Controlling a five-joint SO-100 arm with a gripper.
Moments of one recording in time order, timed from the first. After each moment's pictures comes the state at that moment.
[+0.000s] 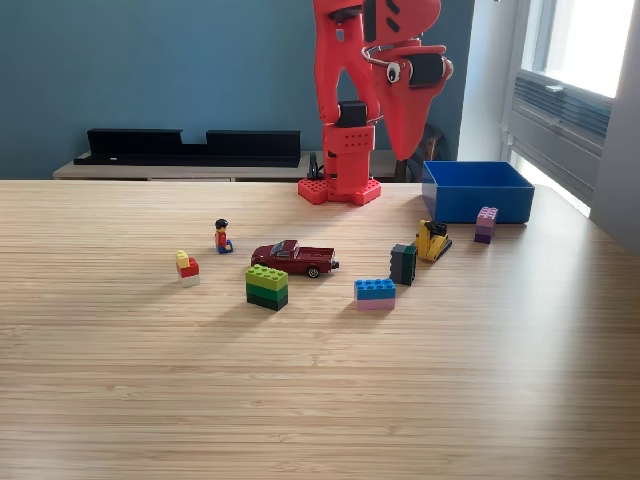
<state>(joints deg) -20.0 111.2 96.0 88.5 -4.8</state>
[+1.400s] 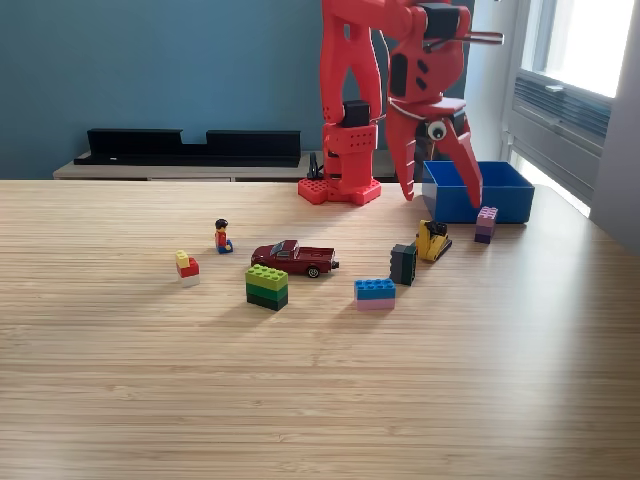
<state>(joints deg) -26.5 96.4 104.6 77.7 -29.1</state>
